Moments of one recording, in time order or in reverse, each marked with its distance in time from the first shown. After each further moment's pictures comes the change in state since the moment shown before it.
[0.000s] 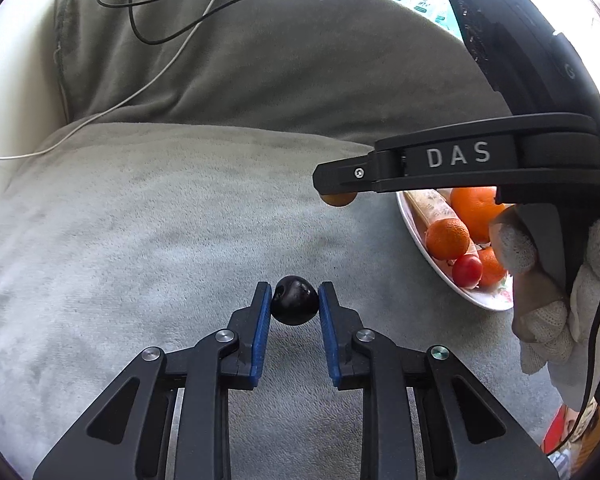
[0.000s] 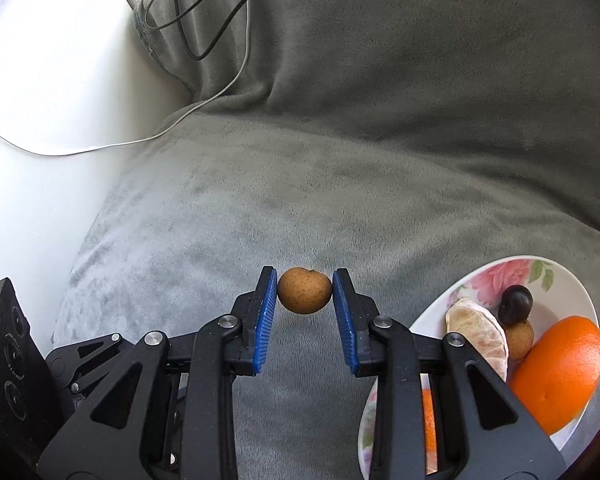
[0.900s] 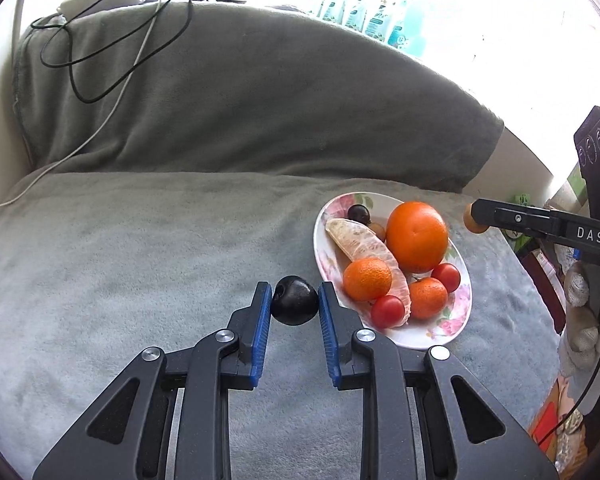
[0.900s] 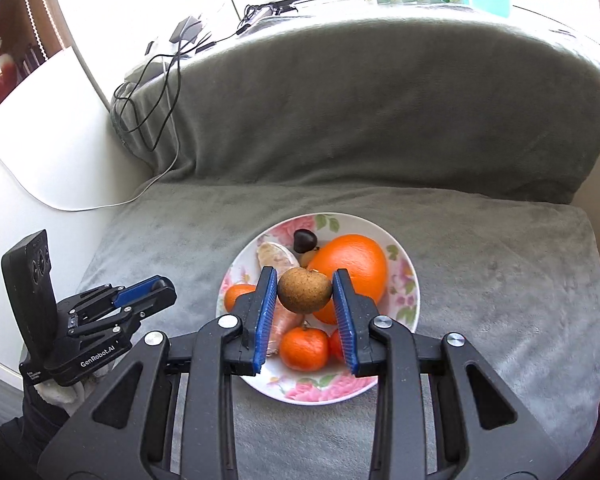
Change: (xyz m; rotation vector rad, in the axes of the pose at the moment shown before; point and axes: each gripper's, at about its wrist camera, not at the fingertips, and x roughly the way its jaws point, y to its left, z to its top) left arm -0.018 -0.051 0.024 0.063 -0.051 -0.084; right arm -0.140 -0.103 -0.089 0.172 -0.234 -0.119
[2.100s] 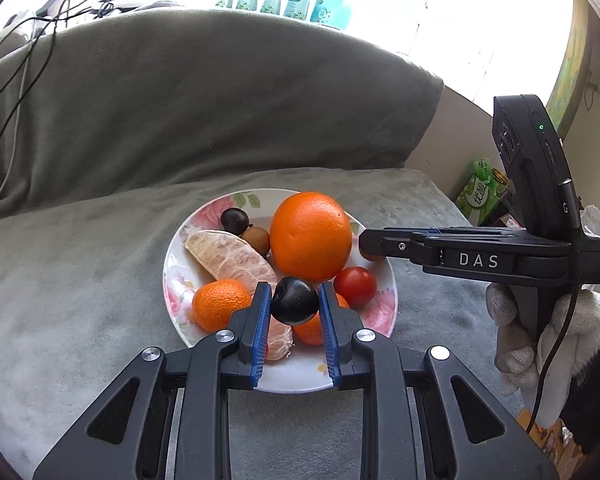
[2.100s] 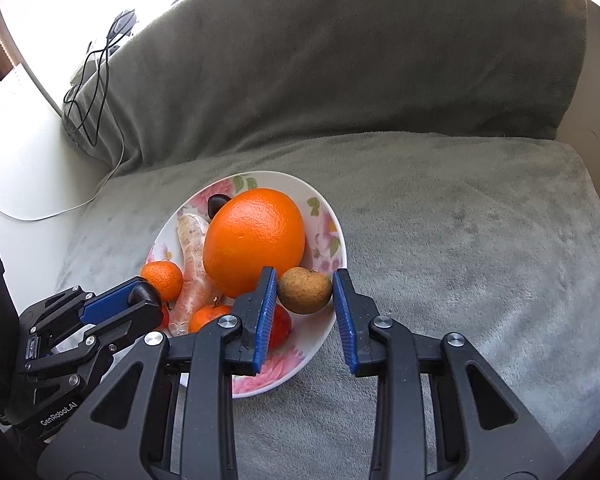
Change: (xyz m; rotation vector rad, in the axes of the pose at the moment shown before) left arm 0.038 -0.092 0.006 0.148 0.032 -0.112; right arm 0.031 -0.058 -0.026 0.105 0.072 -0.028
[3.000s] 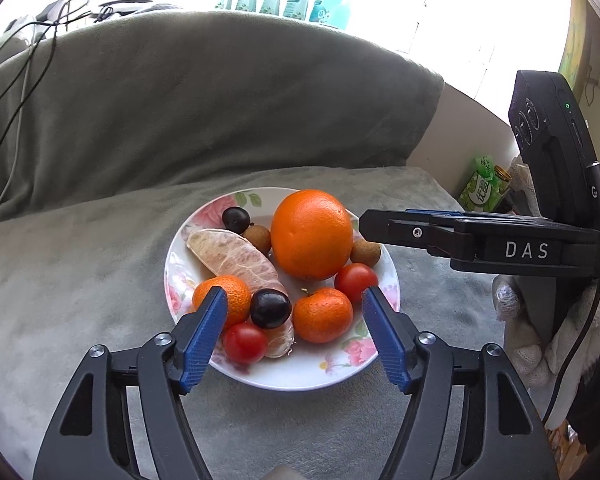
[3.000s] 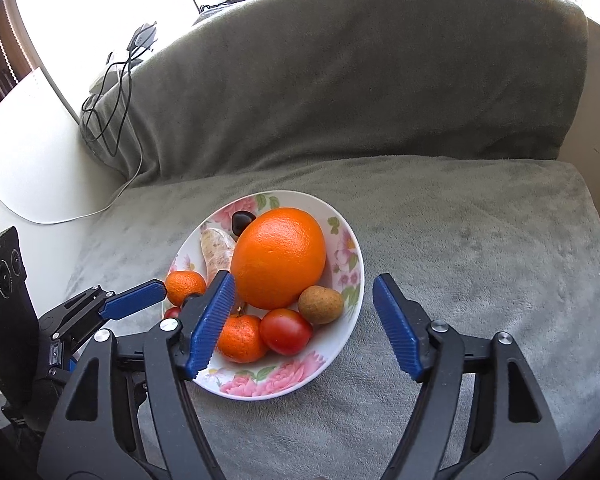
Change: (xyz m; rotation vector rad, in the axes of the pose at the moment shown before) left arm 0.002 -0.003 -0.003 0.007 -0.007 0.023; right arm -0.019 0.011 0.001 -0.017 -0.076 0.028
